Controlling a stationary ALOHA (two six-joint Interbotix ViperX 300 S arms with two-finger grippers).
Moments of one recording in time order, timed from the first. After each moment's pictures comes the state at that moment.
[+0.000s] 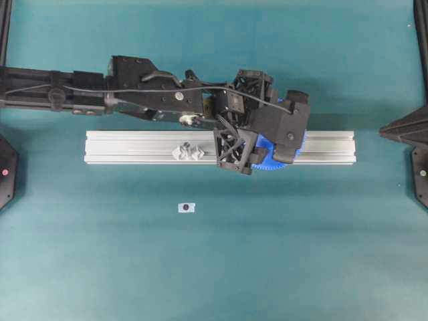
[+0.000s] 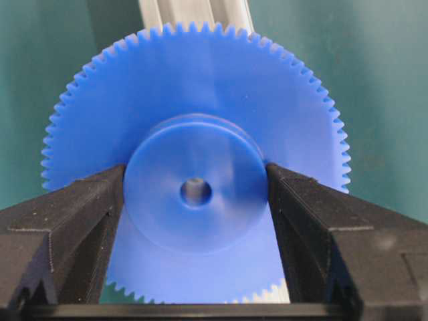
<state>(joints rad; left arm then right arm) 0.09 0.33 0.01 0.02 0.41 0.41 -0.09 -1.25 1.16 0.01 0.52 0.08</state>
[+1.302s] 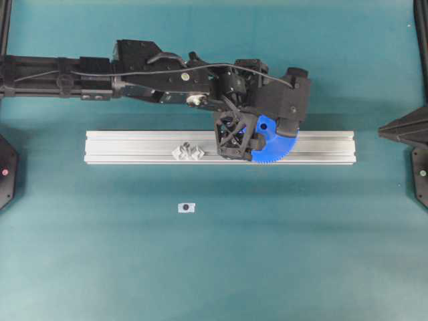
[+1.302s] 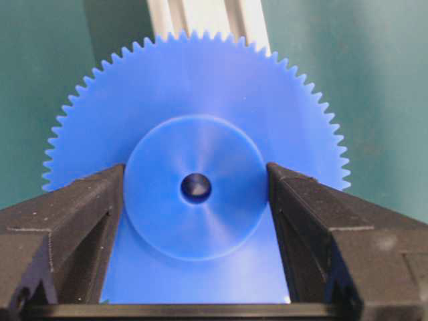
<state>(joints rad) 0.14 0.36 -0.04 0.02 0.56 0.35 -0.09 -1.24 1.17 0.01 0.49 0.08</state>
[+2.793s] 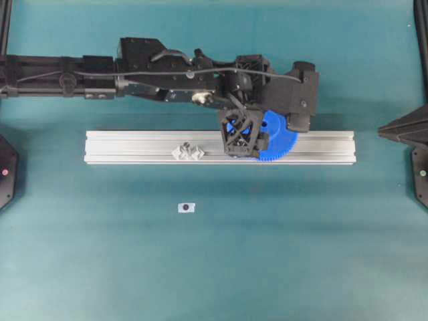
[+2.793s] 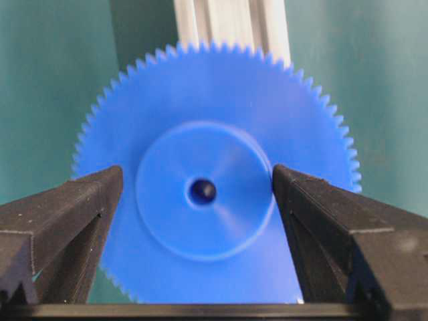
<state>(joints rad) 0.12 0.37 -0.09 0.02 0.60 0.27 -0.09 -1.25 1.17 0.01 0.49 0.08</state>
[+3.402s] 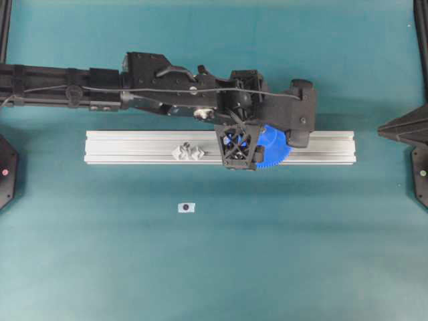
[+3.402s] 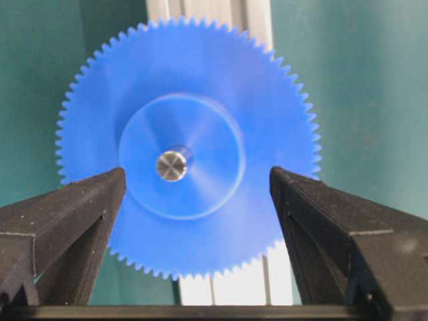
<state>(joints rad) 0.10 0.39 -0.07 0.02 0.61 0.24 -0.09 -1.25 1.17 0.01 0.48 0.09</state>
